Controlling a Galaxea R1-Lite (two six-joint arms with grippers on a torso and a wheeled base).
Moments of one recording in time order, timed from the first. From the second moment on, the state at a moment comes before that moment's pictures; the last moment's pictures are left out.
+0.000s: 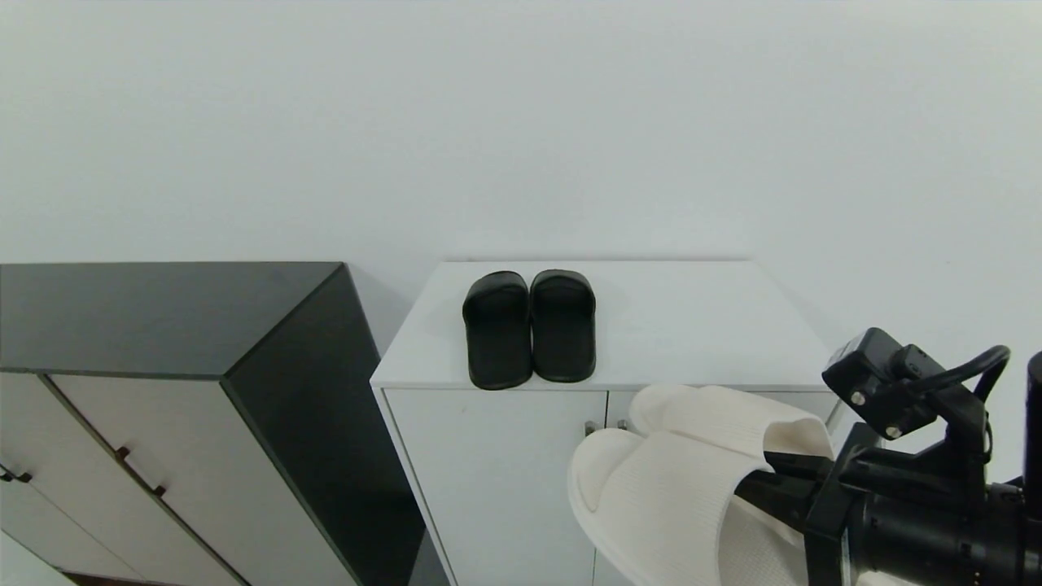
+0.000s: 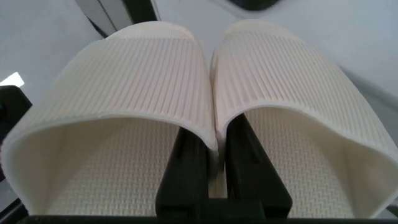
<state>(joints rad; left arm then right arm) 0.00 0.00 0.00 0.00 0.04 0.00 0.87 1.31 -0.58 -0.41 -0.08 0.07</state>
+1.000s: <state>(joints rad) 0.00 0.00 0.00 0.00 0.04 0.00 0.87 1.31 -0.55 -0.42 -0.08 0.05</state>
